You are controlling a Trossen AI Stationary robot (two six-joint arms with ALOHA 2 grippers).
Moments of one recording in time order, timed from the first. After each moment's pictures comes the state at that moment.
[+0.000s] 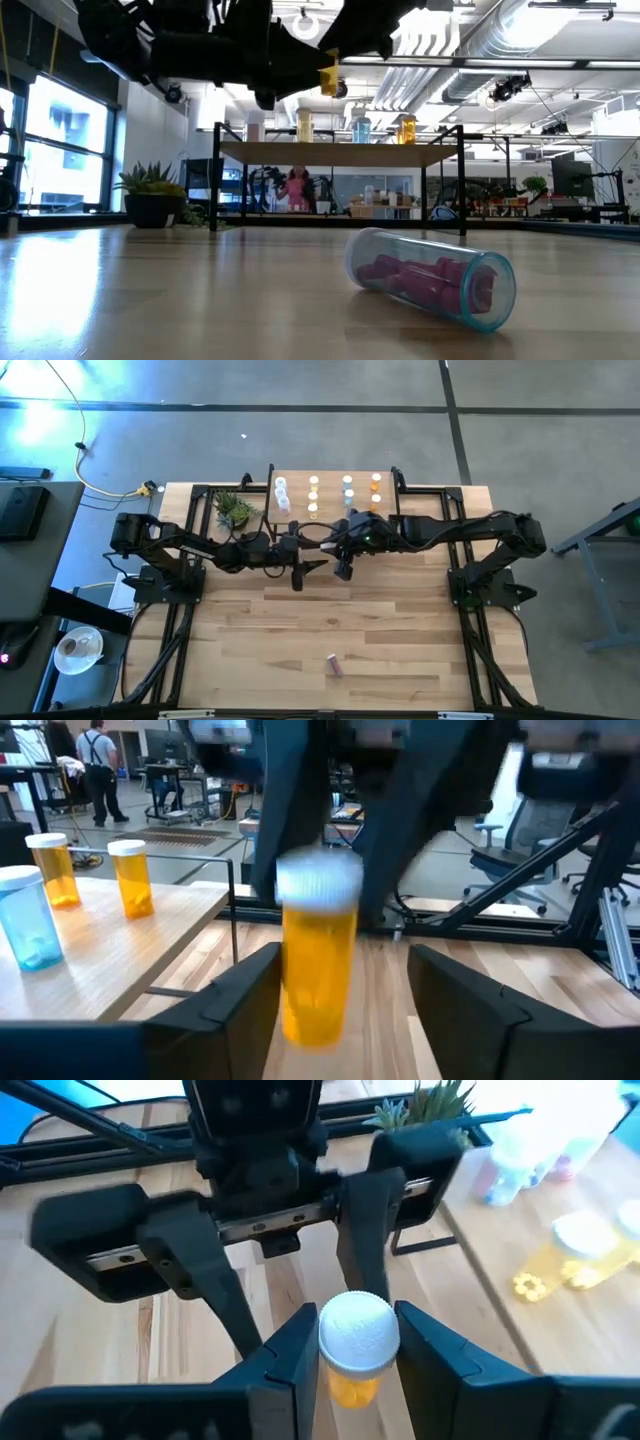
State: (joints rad) left arm 0.18 1.55 0.60 0.93 -0.04 -0.02; right arm -0.03 1.55 1.33 -0.37 0.14 0.10
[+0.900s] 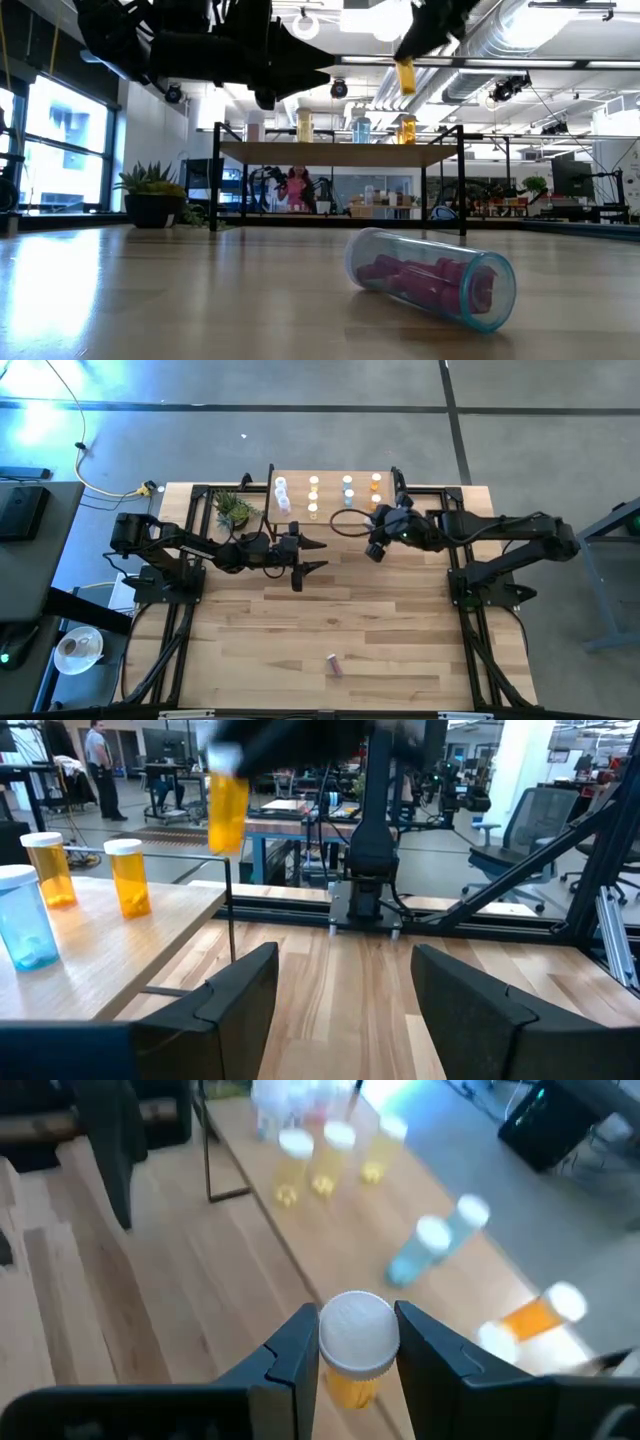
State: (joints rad) left arm 0.18 1.55 0.60 0.92 -0.04 -0.02; right arm -0.04 1.26 1.21 -0.64 0.53 0.12
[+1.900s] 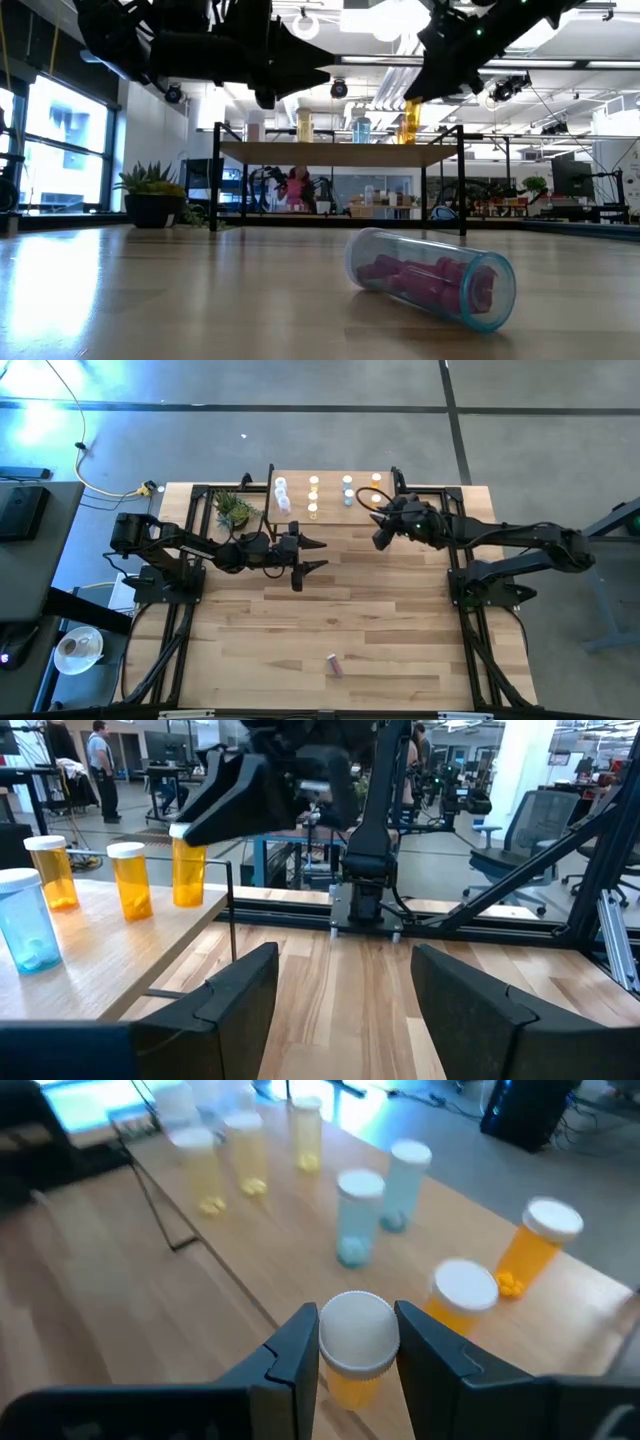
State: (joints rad) left arm 0.18 1.55 0.60 0.93 -0.04 -0.02; right arm -0.23 1.09 0.79 -0.18 0.41 0.19
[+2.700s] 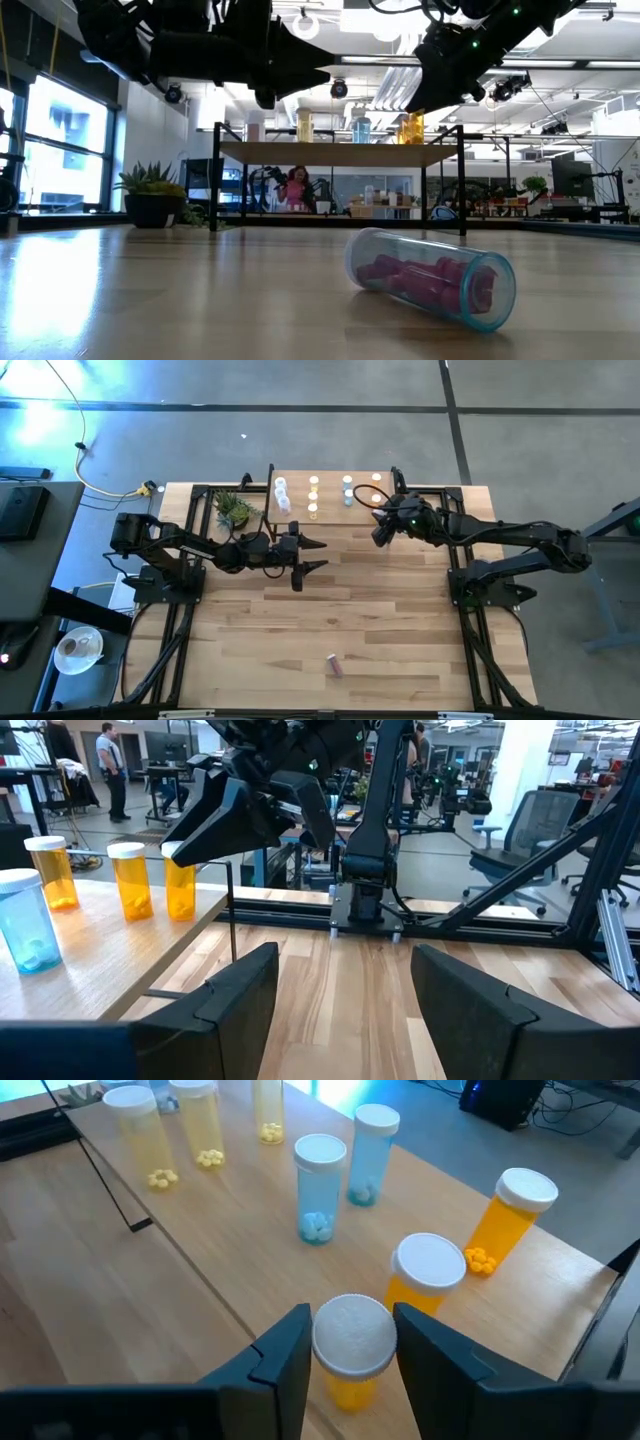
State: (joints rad) left arm 0.18 1.55 0.60 0.93 -0.04 -0.02; right arm -0.29 1.12 0.79 -0.22 0.41 0.19
